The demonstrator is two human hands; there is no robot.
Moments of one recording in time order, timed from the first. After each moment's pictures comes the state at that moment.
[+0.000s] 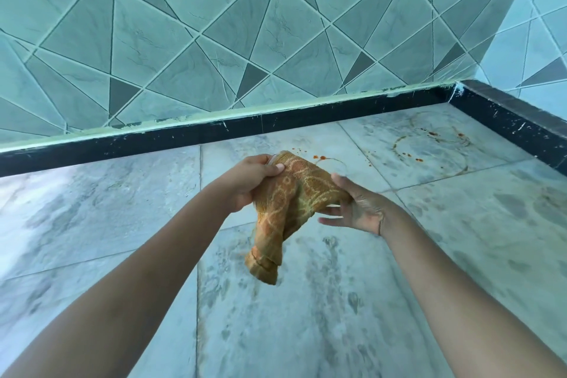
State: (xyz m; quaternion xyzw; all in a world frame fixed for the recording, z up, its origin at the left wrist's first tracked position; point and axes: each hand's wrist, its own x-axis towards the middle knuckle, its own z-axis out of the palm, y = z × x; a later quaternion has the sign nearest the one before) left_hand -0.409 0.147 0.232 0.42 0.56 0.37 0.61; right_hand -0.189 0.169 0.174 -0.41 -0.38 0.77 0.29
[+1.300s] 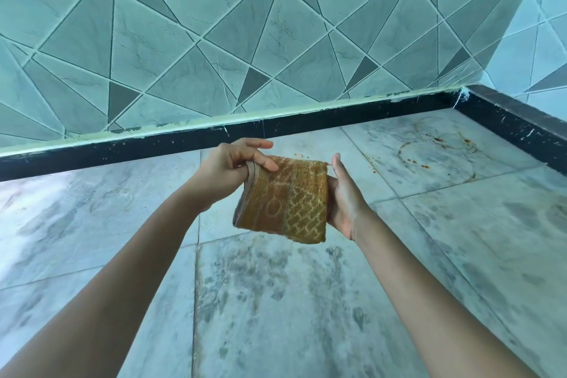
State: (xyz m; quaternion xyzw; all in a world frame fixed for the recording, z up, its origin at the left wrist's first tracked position) left_hand -0.455 0.149 0.236 0.72 0.49 0.40 0.31; right_hand -0.241 0.168 0.193 -0.42 -0.38 0.73 0.39
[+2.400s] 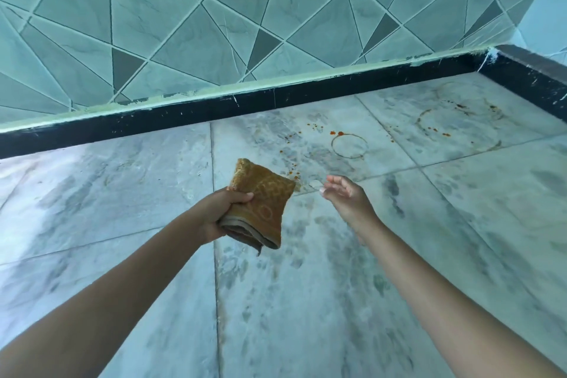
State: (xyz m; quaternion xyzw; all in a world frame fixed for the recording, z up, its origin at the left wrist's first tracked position) left_hand -0.490 0.113 0.145 0.29 0.63 0.33 0.64; right_hand -0.254 0.155 0.100 -0.56 -0.52 0.51 0.39
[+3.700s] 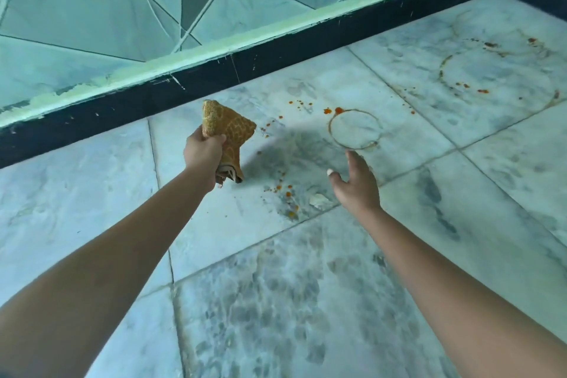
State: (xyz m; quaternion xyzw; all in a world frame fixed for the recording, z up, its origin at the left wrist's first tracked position) left_hand -0.502 0.391 0.043 0.34 0.75 0.42 0.39; right_hand -0.263 0.346 -0.028 -0.72 -0.59 0.28 0.23
